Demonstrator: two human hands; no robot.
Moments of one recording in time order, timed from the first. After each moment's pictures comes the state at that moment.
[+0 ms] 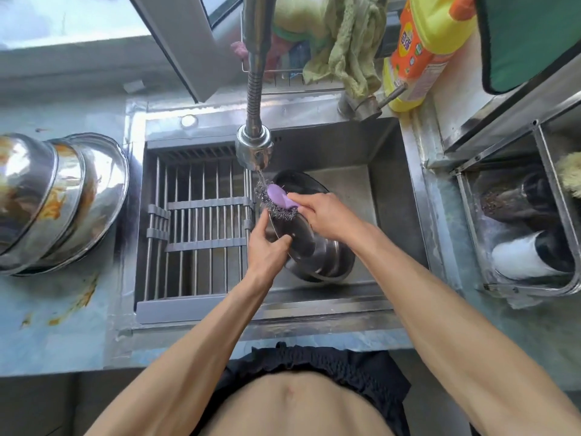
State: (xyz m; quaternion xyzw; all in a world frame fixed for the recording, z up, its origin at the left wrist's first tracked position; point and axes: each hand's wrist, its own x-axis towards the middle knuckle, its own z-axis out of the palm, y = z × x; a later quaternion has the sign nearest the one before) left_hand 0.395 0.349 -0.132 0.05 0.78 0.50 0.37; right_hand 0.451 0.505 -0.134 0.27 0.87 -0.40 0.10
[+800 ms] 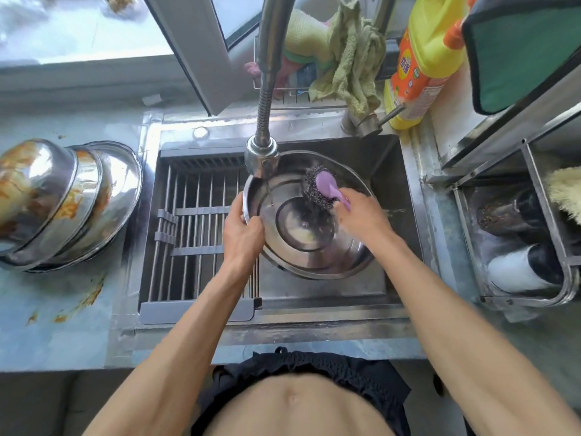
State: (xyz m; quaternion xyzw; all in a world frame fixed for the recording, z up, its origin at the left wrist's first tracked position) left_hand 0.357 0.347 -0.082 0.05 0.80 0.52 0.29; right_hand 0.483 0.529 -0.105 0.42 0.84 -0.33 0.06
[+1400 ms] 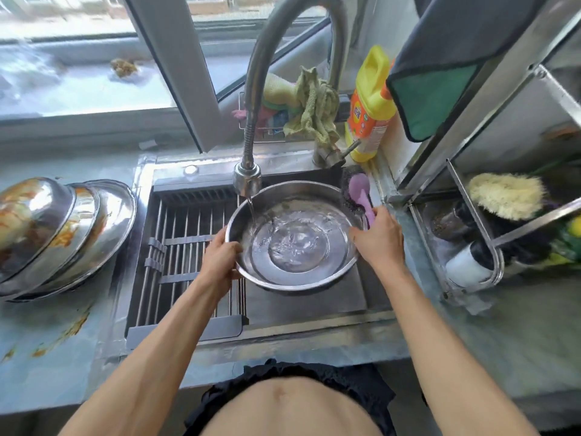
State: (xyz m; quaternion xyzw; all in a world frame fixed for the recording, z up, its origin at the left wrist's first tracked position) left_hand 0.349 0.323 -0.079 -0.01 0.74 0.54 0.41; right_hand 0.551 0.513 -0.054 0.57 0.75 -0.31 -0.12
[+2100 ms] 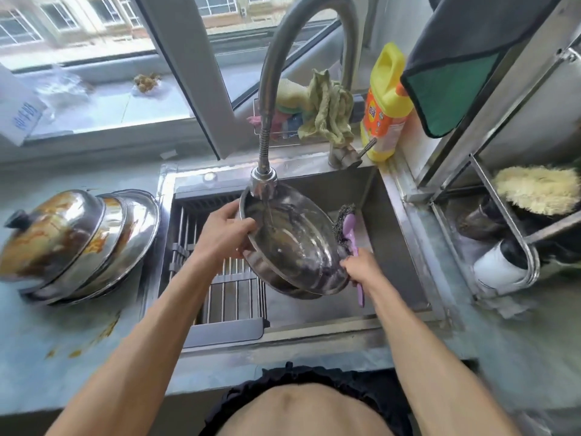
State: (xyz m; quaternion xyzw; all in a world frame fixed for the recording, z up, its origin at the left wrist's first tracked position) left_hand 0.325 0.327 -0.007 0.18 0.80 0.46 0.35; right_hand 0.525 0.484 -0.144 0.60 0.59 -0.54 -0.01
